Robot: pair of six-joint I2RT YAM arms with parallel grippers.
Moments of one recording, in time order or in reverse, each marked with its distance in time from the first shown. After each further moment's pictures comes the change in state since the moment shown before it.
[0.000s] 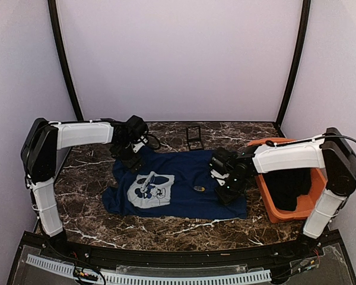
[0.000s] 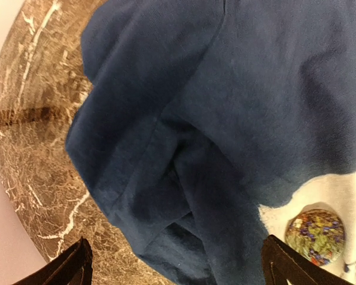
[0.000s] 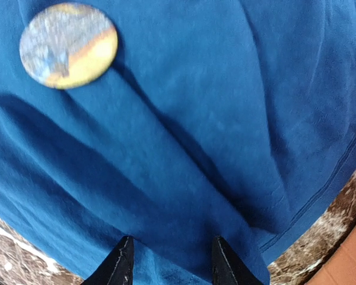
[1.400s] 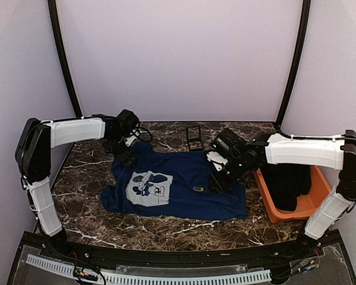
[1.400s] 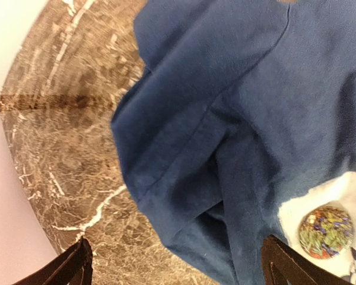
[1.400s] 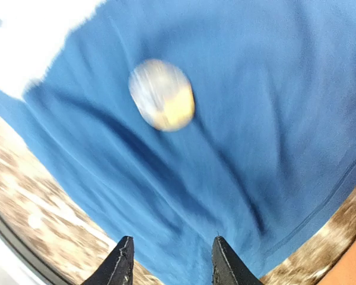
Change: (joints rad) left arm 0.071 -0.011 -0.006 0.006 -0.036 0.013; right arm -0.001 -0.109 0.039 0.008 -0.146 -0.015
